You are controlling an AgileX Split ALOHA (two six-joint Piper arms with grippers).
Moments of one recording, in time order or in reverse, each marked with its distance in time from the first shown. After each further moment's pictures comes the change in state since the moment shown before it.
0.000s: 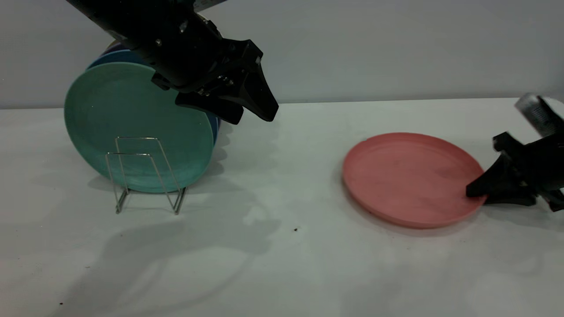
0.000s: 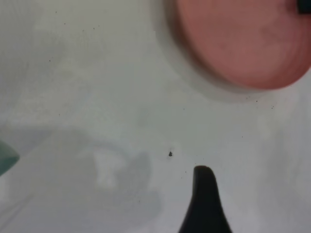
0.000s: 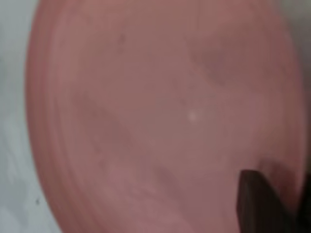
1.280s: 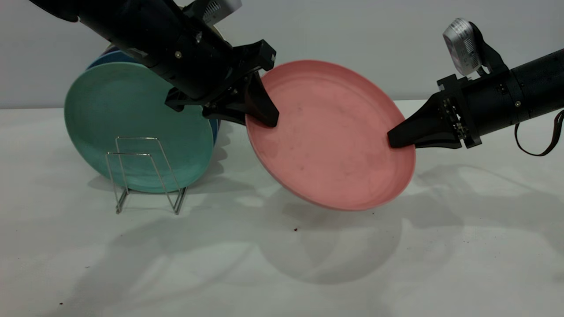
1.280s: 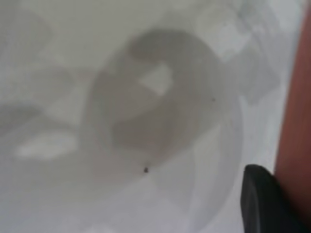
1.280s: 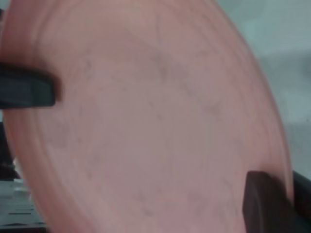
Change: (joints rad) left arm 0.001 0.059 -0.001 -0.185 -0.030 -0.030; right arm 0.198 -0.147 -0.024 0.025 0.306 -0.193
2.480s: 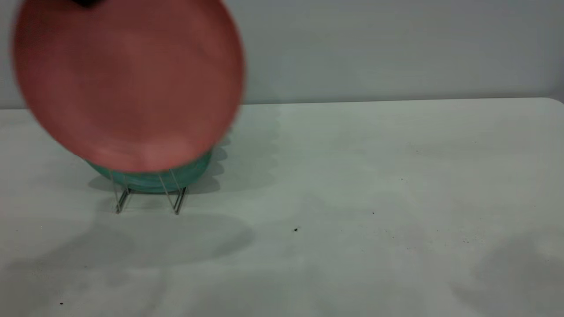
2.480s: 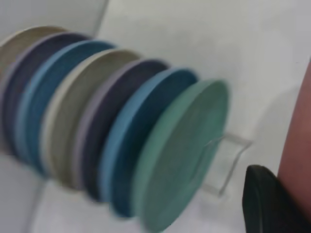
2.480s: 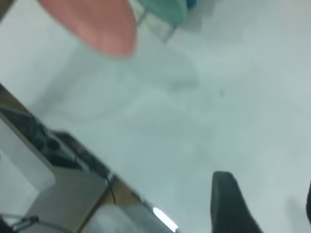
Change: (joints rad) left arm 0.233 -0.493 0.000 0.659 0.251 0.596; right arm -0.070 -1.076 0.233 -0.595 0.155 0.573
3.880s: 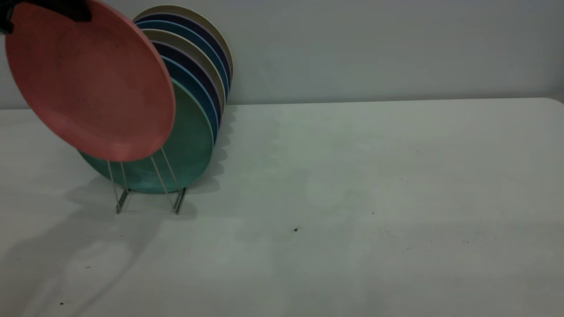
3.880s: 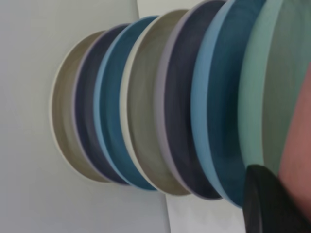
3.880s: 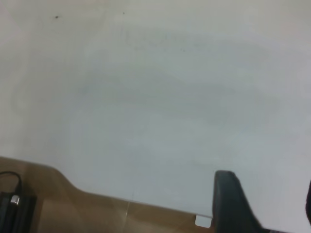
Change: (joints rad) left arm 0.038 0.160 0.000 0.042 -0.247 0.582; right arm 0.000 -1.021 0.587 -0.527 -0.061 0.495
